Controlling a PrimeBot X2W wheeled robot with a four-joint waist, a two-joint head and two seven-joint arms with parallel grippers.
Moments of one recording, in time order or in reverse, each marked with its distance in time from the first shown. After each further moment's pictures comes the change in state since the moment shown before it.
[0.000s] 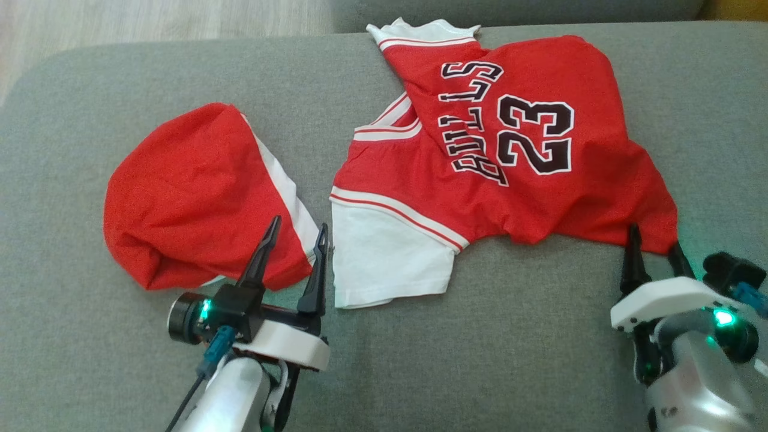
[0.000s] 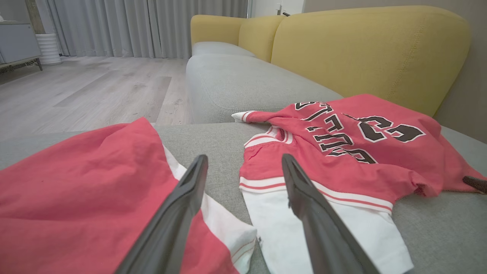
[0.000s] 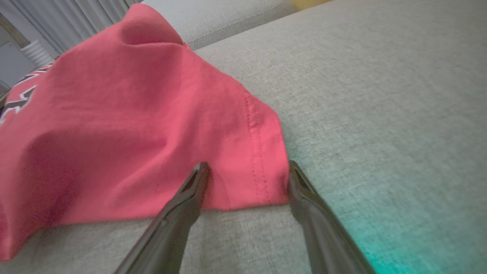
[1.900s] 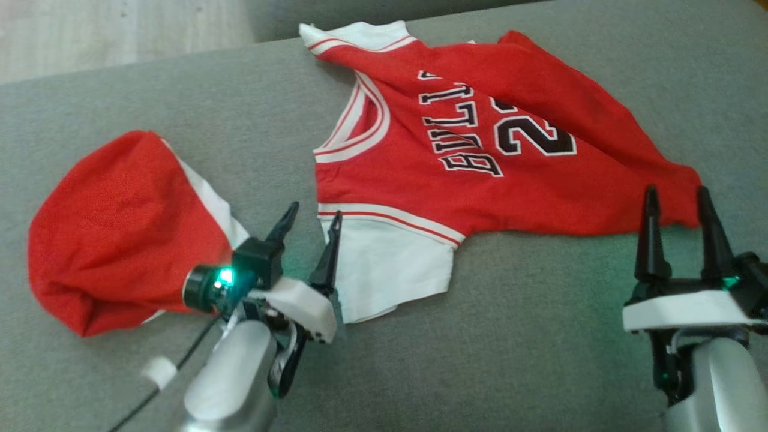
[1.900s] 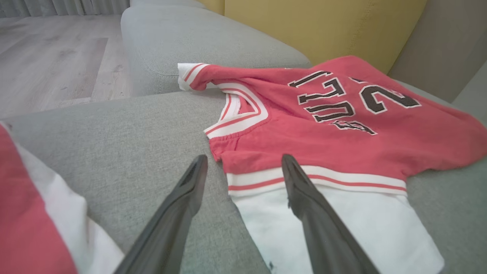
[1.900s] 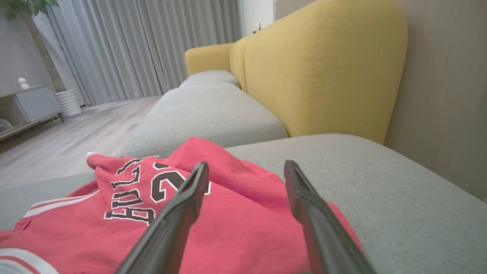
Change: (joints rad) left arm -0.153 -0.036 -0.019 0.196 -0.017 -0.052 0.137; right arm 0.239 0.002 0.107 -0.614 -0.073 0.000 -0.037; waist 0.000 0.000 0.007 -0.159
